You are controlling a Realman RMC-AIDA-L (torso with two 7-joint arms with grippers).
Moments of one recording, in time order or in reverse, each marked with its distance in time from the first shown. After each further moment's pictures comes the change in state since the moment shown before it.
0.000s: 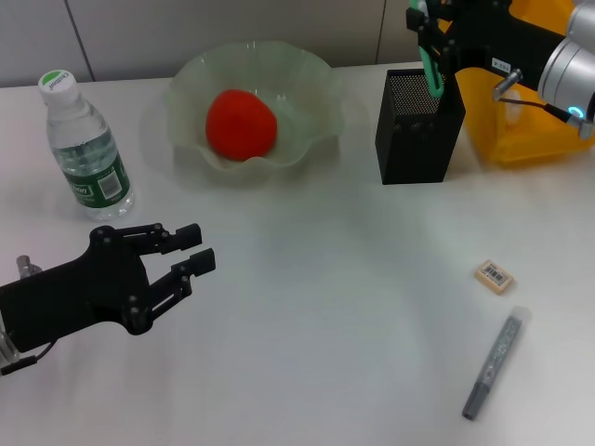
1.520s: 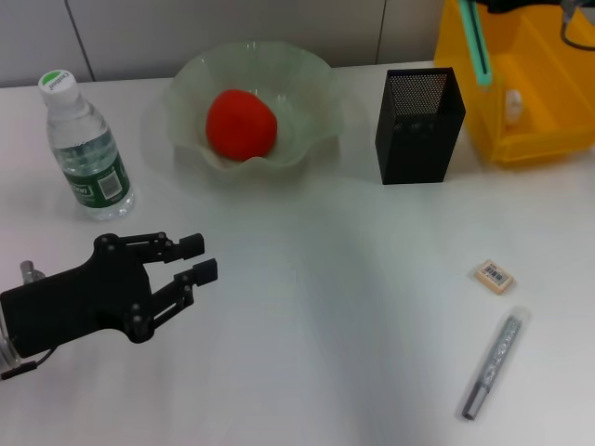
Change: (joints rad) left arm -0.004 0.000 -0.008 0.002 0.036 0.000 -0.003; right arm -0.084 0.000 -0.013 -0.722 -0.665 -0.206 1.102
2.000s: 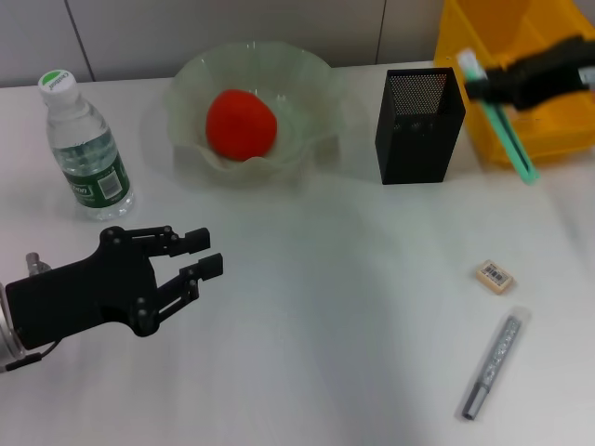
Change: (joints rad) left arm -0.019 0.000 0.000 0.000 0.004 0.000 -0.001; right arm -0.010 0.003 0.024 -0.183 -0.218 -0.372 0.180
